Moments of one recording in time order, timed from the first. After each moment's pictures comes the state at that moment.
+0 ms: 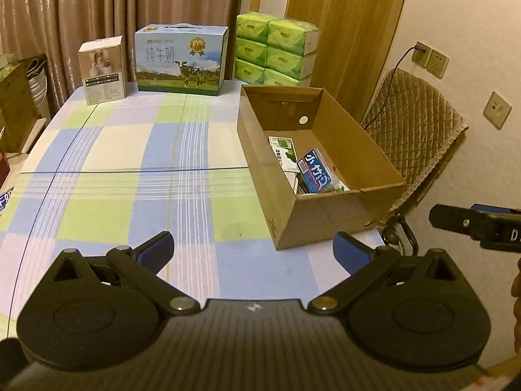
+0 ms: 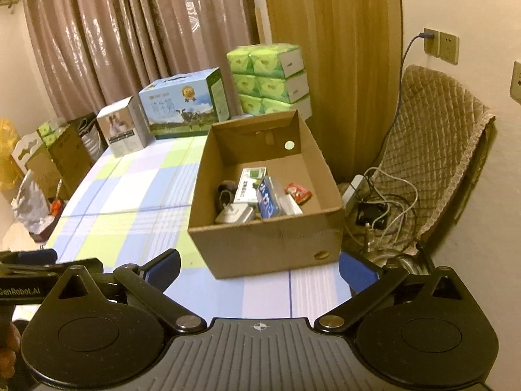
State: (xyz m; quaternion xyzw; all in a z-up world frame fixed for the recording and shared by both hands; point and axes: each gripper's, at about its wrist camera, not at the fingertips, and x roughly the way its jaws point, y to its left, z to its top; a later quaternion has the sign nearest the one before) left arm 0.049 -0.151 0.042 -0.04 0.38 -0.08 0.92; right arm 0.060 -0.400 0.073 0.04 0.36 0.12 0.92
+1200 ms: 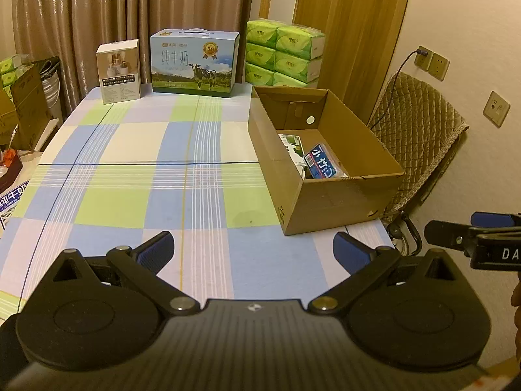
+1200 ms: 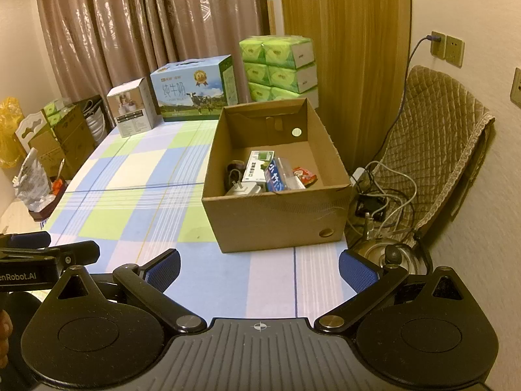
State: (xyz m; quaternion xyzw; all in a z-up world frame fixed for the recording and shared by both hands) left arm 0.011 -0.143 0.039 -0.04 0.37 -0.06 0.93; right arm 0.025 -0.386 0.067 0.01 0.37 0.13 0.92
